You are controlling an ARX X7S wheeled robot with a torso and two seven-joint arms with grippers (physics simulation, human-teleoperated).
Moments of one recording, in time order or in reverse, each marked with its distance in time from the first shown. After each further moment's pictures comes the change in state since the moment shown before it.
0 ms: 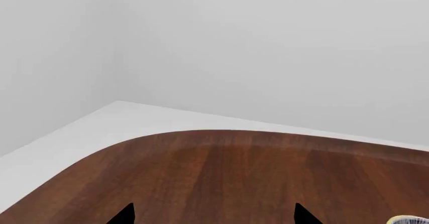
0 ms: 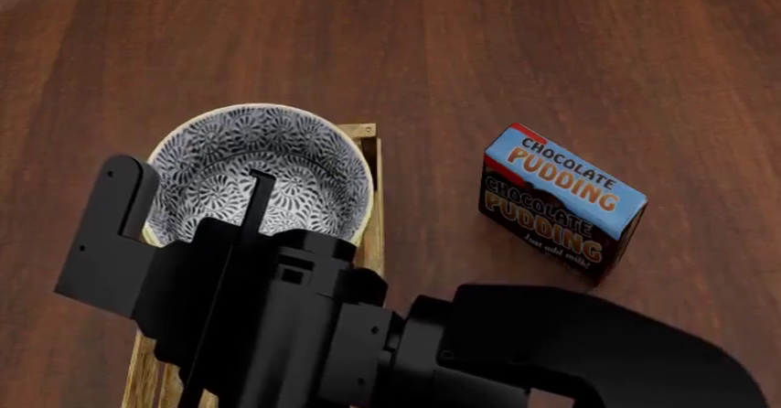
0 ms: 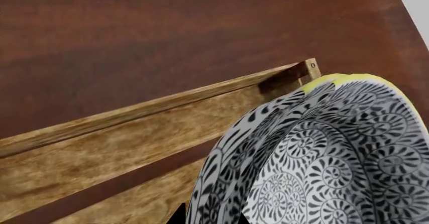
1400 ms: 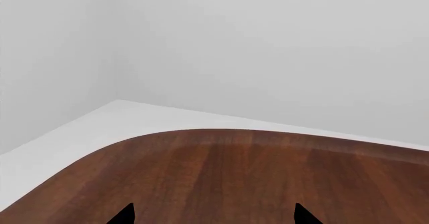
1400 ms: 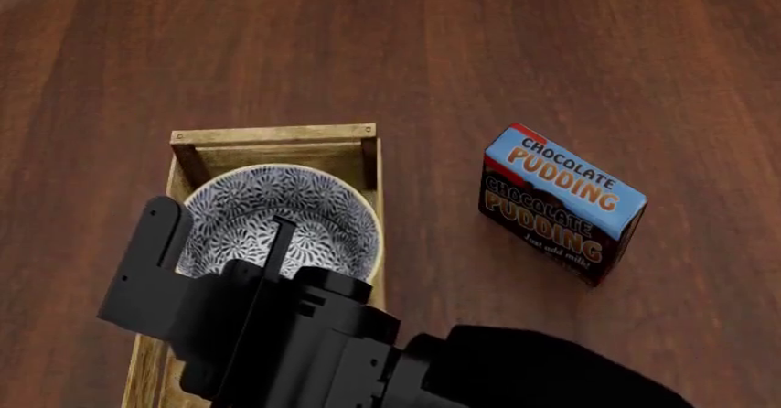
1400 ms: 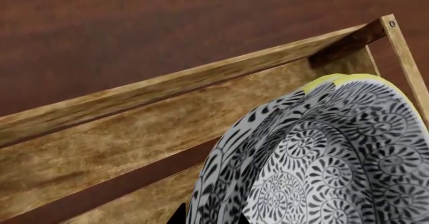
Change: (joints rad) left arm 0.001 -0.006 0.004 -0.008 -0.007 0.008 -0.003; right arm -0.118 -0.032 -0.034 0.187 -0.101 -0.121 -0.153
